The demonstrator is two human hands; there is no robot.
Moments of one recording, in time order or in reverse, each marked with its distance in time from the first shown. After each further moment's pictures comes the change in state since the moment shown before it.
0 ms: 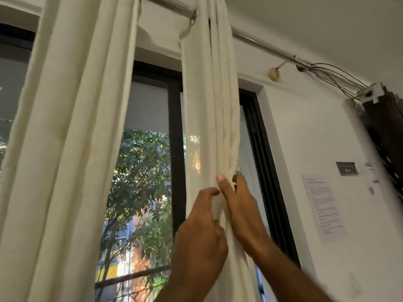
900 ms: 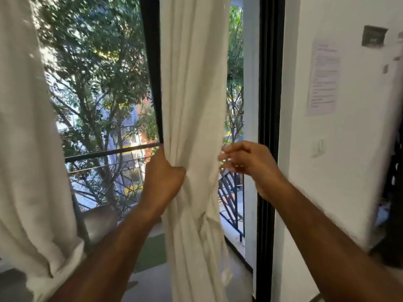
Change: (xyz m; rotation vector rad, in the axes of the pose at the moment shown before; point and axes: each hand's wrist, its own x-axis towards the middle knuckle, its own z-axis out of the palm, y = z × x) left_hand -0.144 -0.063 0.057 -0.128 -0.121 -0.749; right_hand -0.128 0.153 -0.091 0.110 -0.270 0.545
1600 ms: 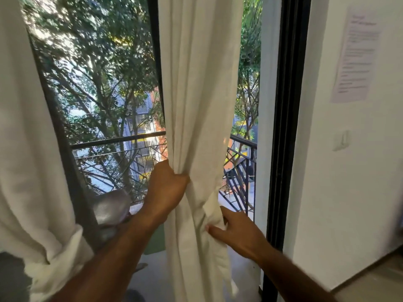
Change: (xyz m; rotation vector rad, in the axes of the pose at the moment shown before) left_hand -0.015 -0.032 0.017 0.014 0.001 -0.152; right_hand -0.057 0.148 0.032 -0.642 -0.309 0.035
